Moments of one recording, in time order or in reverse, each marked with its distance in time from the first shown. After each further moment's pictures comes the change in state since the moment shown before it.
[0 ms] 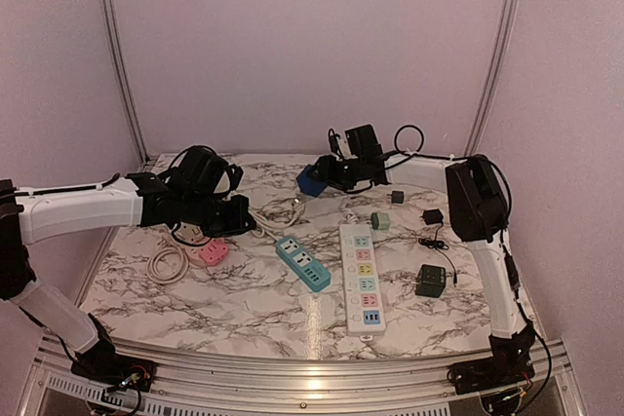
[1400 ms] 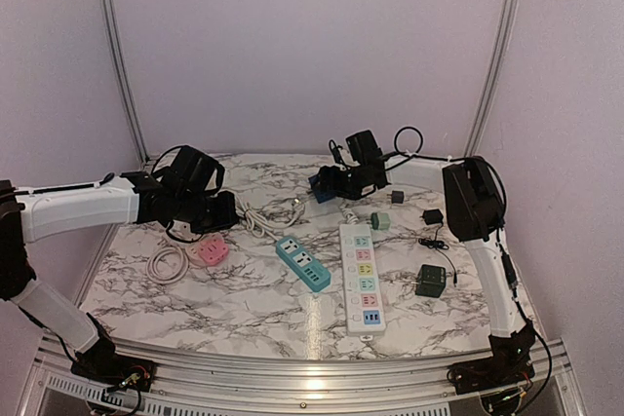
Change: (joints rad) left arm 0.062 -0.008 -0.027 -0.011 -0.096 -0.025; right arm -0.024 0.064 0.048 -0.151 0.035 -0.095
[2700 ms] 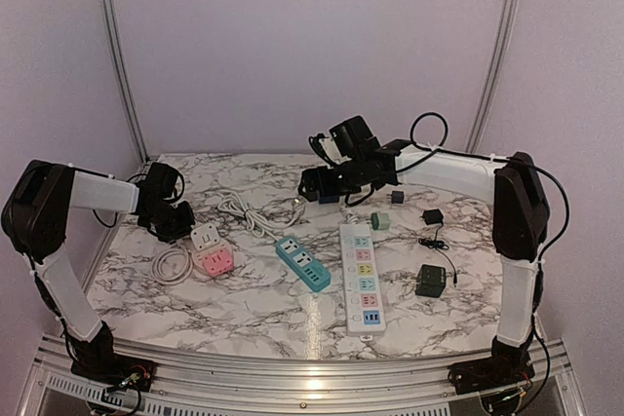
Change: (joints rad) left arm 0.450 0.267 -0.056 0.112 0.073 0.060; right arm 0.225 -0.427 -0.287 -0.122 0.273 -0.183
